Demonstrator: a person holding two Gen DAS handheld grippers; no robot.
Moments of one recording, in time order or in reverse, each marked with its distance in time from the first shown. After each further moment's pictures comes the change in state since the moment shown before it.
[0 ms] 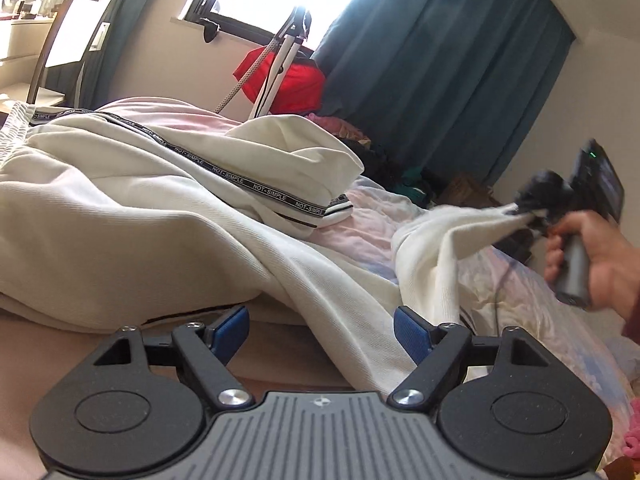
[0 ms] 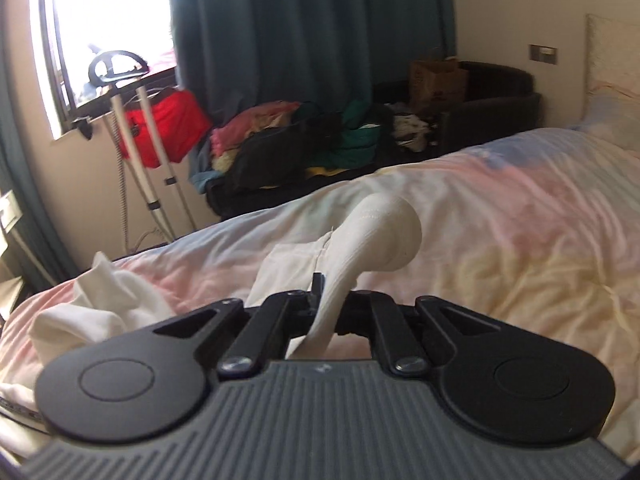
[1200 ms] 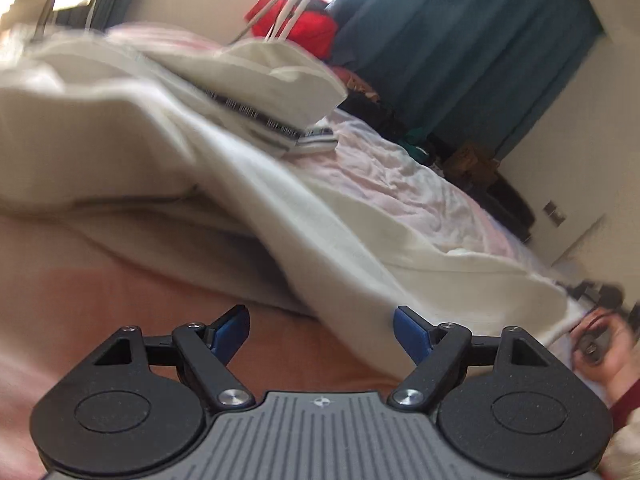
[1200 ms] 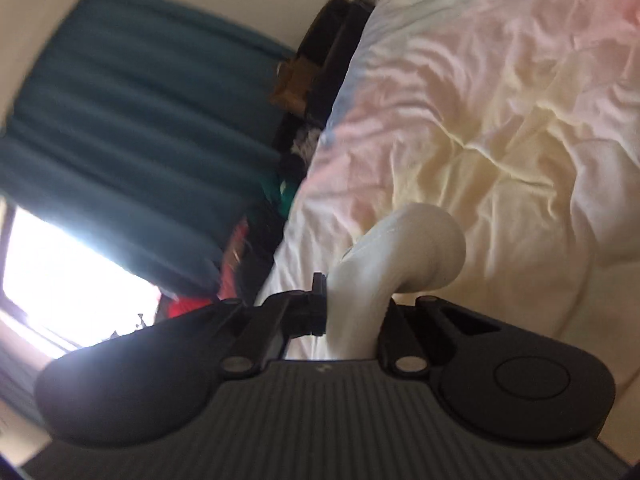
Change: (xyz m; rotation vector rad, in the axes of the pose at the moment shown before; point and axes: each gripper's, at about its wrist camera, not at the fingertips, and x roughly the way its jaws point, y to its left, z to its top) left arm 0.042 -0.013 -0.025 -0.251 0.196 -0.052; right arm 0.026 -0.290 -0.078 1.017 -0.157 0.221
